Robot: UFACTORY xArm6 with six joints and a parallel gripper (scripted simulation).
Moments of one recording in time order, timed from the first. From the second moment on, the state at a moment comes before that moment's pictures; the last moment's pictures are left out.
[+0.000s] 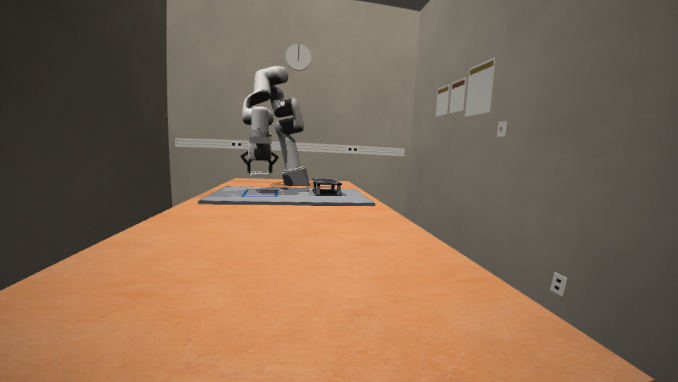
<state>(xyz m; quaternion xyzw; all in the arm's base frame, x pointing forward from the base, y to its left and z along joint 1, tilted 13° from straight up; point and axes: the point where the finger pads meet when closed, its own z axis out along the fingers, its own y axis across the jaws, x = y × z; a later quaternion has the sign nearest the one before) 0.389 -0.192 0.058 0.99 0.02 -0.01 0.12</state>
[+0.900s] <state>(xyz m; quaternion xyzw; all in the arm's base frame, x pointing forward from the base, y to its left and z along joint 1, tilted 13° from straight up) 0.391 -0.143 0.056 0.99 -0.04 -0.01 0.12</state>
